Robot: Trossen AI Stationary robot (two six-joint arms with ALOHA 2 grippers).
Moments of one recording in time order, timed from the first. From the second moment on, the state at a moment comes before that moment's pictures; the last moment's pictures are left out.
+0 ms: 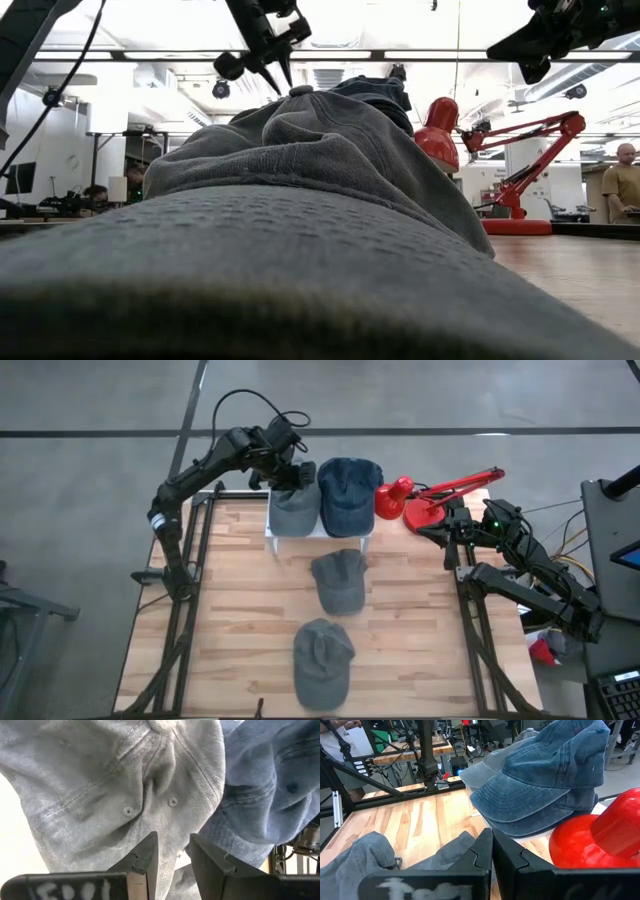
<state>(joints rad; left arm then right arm) 0.59 1.80 2.10 -1.29 0.11 -0.87 -0.72 0.40 0.57 -0.38 -0.50 0.02</state>
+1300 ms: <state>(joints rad) -0.42 1.64 1.67 -0.44 -0.69 -1.17 -0.72 0.40 0.57 -0.39 -0.50 0.02</state>
